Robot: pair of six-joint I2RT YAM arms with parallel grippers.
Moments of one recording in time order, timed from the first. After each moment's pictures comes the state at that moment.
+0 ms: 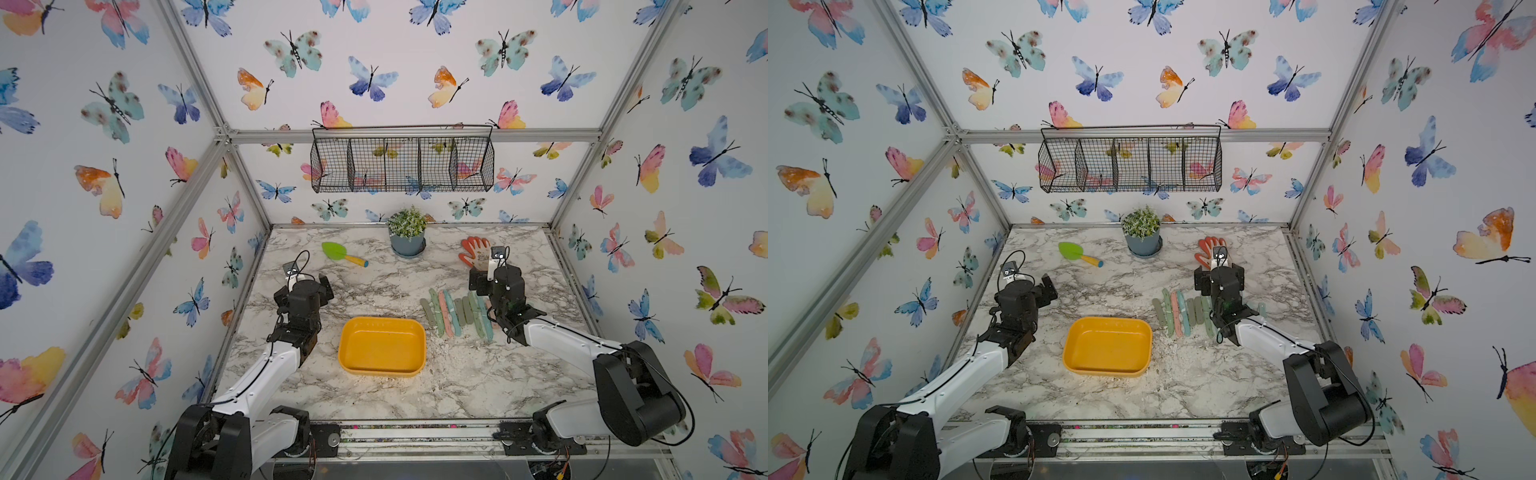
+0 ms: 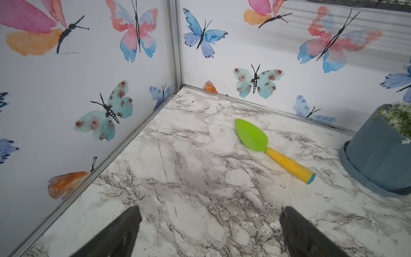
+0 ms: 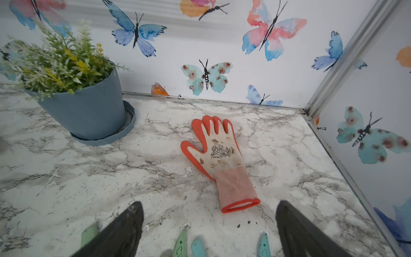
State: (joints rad) left arm -0.24 1.11 0.56 0.16 -0.53 -0.29; right arm 0.42 1.41 0.68 0.42 0.40 0.01
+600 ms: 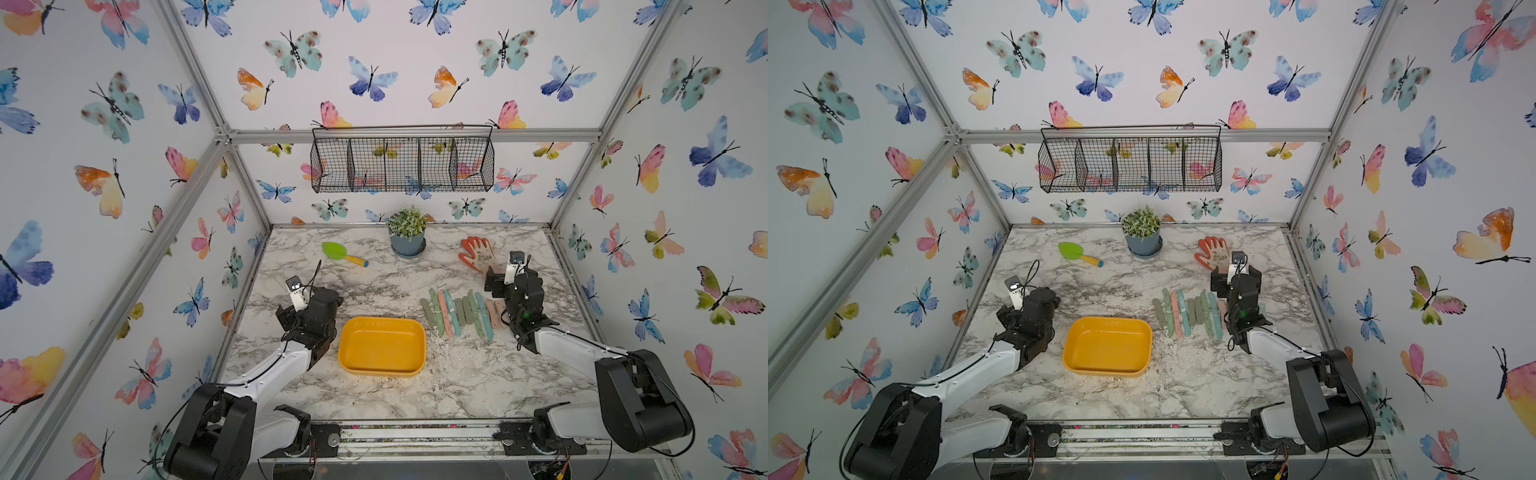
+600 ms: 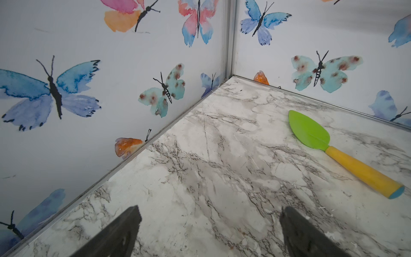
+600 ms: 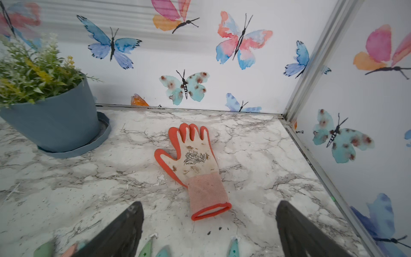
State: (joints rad) left arm -0.36 1.18 0.49 0.12 -0.91 -0.46; right arm 0.27 1.37 0.55 0.57 0.30 -0.03
